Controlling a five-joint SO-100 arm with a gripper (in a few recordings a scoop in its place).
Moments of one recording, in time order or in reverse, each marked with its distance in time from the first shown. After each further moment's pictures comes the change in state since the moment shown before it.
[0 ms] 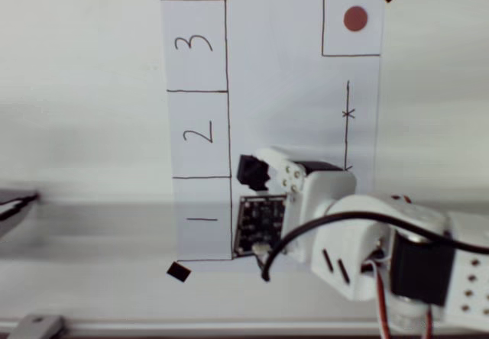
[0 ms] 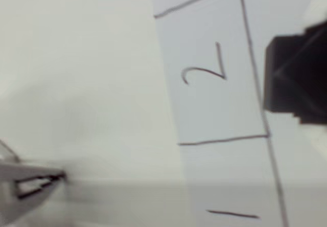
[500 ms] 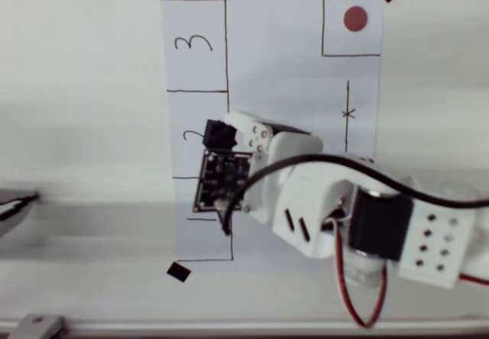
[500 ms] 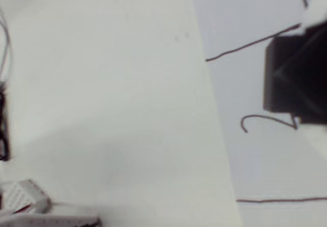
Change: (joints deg) arm 4.6 -13.8 -16.1 0.0 -1.4
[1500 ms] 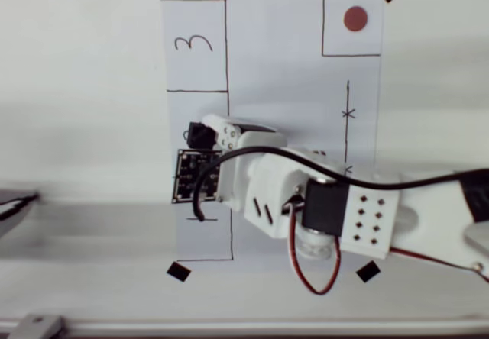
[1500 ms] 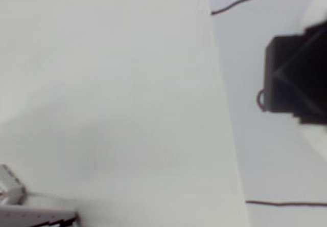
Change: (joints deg) arm -2.0 -16.3 -13.8 -3.6 -0.7
